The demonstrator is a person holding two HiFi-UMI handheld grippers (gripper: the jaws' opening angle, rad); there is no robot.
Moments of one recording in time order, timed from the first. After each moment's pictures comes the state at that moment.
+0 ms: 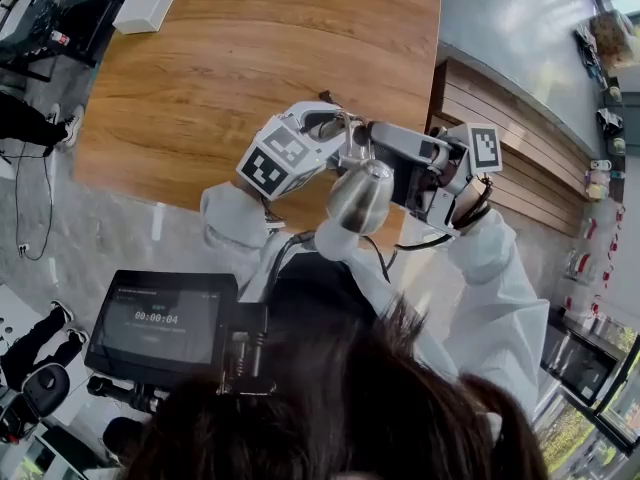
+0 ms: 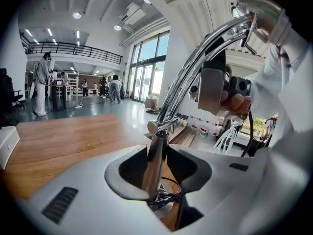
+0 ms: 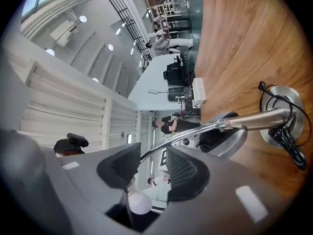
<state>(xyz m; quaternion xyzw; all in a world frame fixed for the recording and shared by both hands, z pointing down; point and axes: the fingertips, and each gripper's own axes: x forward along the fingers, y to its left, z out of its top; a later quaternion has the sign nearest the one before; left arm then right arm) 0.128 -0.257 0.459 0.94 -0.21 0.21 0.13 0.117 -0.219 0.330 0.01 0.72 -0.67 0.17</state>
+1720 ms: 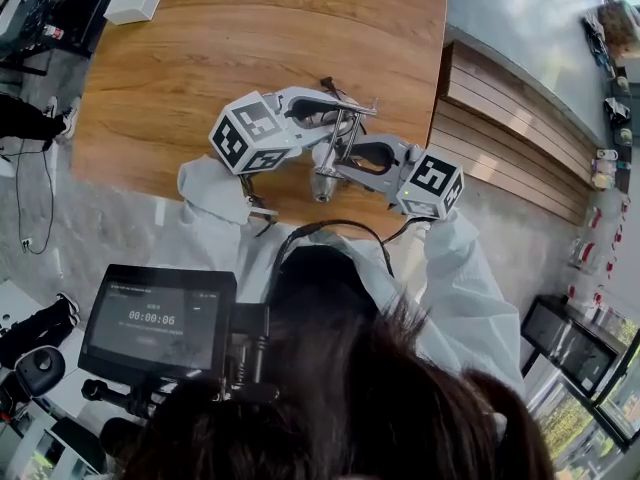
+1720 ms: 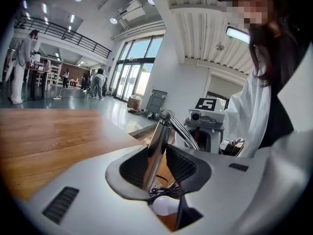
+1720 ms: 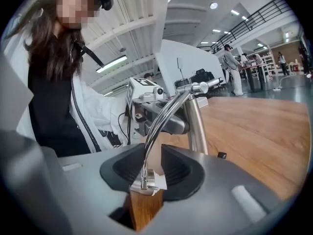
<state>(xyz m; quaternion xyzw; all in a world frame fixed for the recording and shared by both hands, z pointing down) 0.121 -0.250 0.470 0.97 -0.08 0.18 0.17 0.099 -0.175 0.480 -0.10 0.96 -0.19 -0.17</state>
